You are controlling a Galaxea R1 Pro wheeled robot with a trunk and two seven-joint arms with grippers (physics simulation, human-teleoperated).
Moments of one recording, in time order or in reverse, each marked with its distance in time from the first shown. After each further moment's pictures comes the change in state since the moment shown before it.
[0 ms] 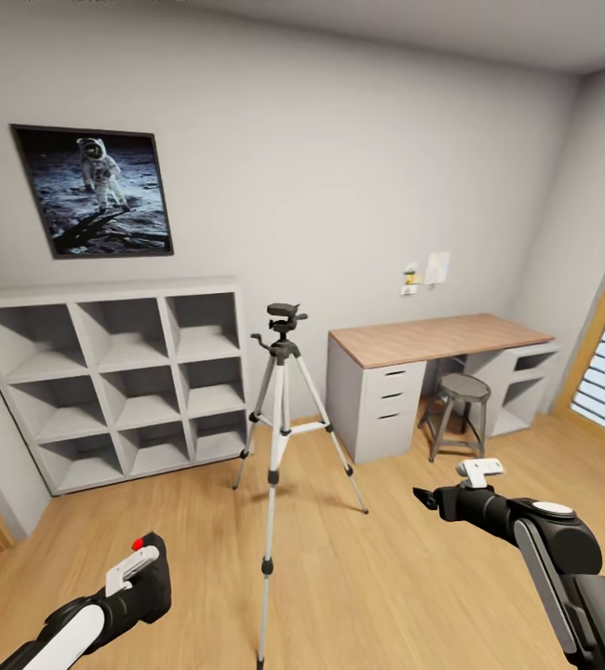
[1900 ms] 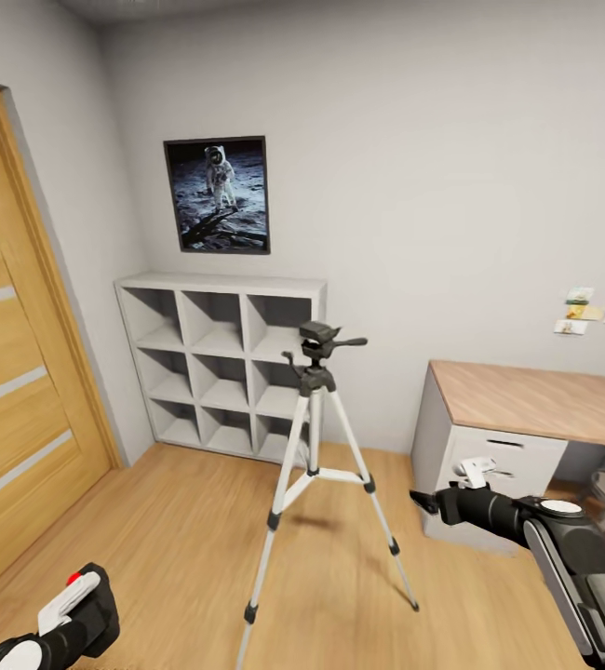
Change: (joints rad) left arm 0.152 0.028 0.264 -0.021 -0.002 0.000 -0.008; right arm 0.001 -0.069 0.033 0.000 0.001 -0.039 0.148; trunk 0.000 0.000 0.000
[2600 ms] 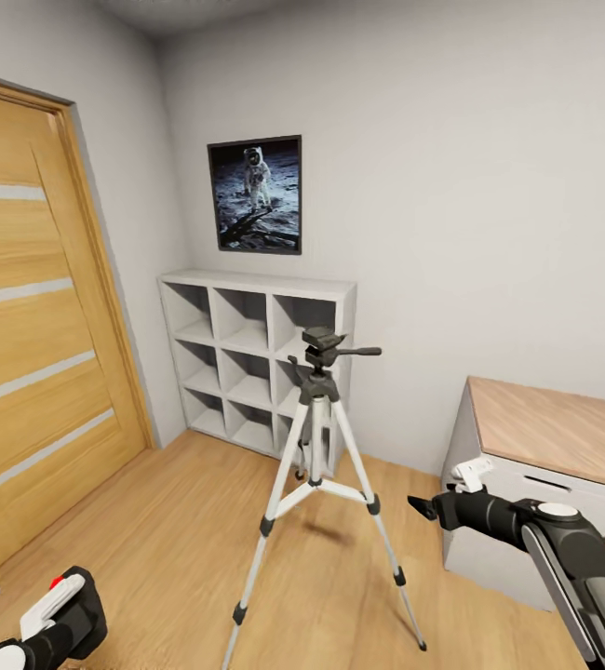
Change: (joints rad) left arm 0.022 0.007 0.066 0.002 0.000 0.001 -0.015; right arm 0.010 -0.025 0.040 0.000 0.000 -0.024 0.004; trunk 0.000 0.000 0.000
